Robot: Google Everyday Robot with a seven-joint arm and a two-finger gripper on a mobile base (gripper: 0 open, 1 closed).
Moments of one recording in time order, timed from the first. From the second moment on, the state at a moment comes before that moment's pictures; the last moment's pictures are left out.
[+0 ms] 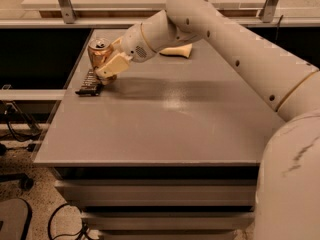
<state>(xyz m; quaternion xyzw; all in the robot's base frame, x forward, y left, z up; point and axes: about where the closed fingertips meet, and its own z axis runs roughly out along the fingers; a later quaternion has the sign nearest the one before) 0.649 0.139 0.894 -0.62 0.60 0.31 0.39</state>
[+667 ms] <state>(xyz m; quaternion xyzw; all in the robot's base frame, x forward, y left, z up) 0.655 0.134 0.894 -0.62 0.61 0.31 0.39</state>
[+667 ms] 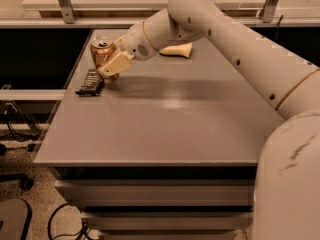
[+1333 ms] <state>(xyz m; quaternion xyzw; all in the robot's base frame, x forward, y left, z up) 0.657 0.122 0.890 -0.62 0.62 0.30 0.38</state>
